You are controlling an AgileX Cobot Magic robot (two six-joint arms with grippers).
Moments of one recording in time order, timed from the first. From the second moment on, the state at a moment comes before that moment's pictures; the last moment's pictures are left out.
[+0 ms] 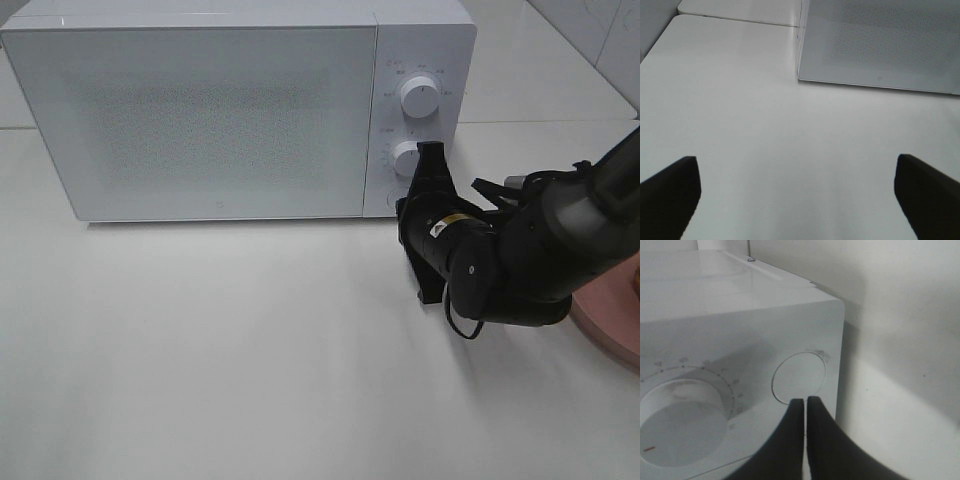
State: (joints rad) left arm 0.07 -0.01 -0.51 -0.14 1.07 0.00; right arm 0.59 2.08 -0.77 0.56 -0.91 1.34
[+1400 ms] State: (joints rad) left arm 0.07 -0.01 -0.51 -0.14 1.07 0.00; right arm 0.54 2.15 -0.87 0.55 -0.87 1.31
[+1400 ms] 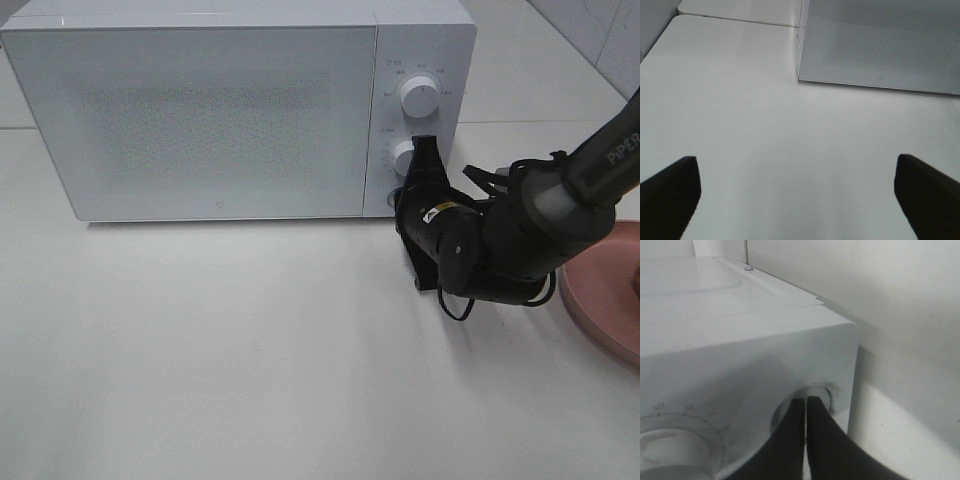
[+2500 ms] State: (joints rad) left arm 0.07 -0.01 -0.51 -0.14 1.07 0.00; right arm 0.55 2.16 -0.94 0.70 -0.82 1.20
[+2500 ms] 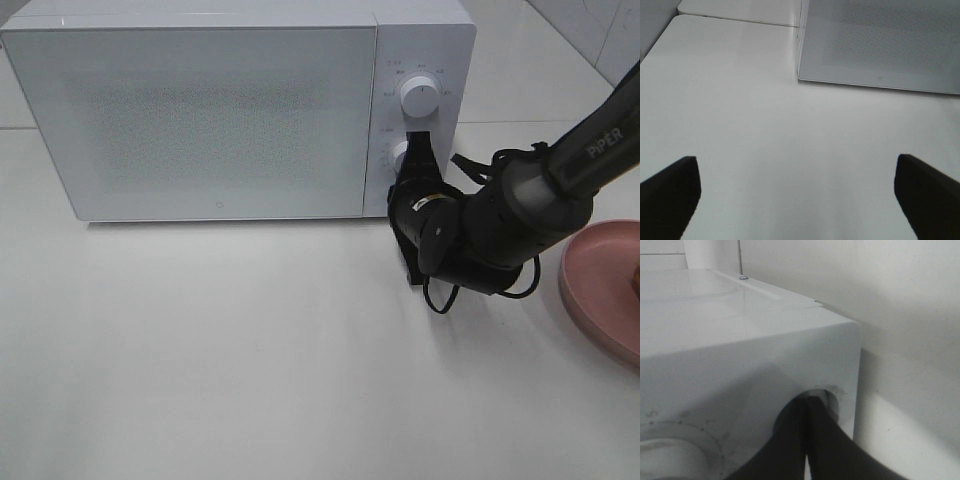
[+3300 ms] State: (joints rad) left arm 0.07 -0.01 -0.51 -0.14 1.07 0.00; right arm 0.58 2.21 -1.02 0.85 -0.83 1.10
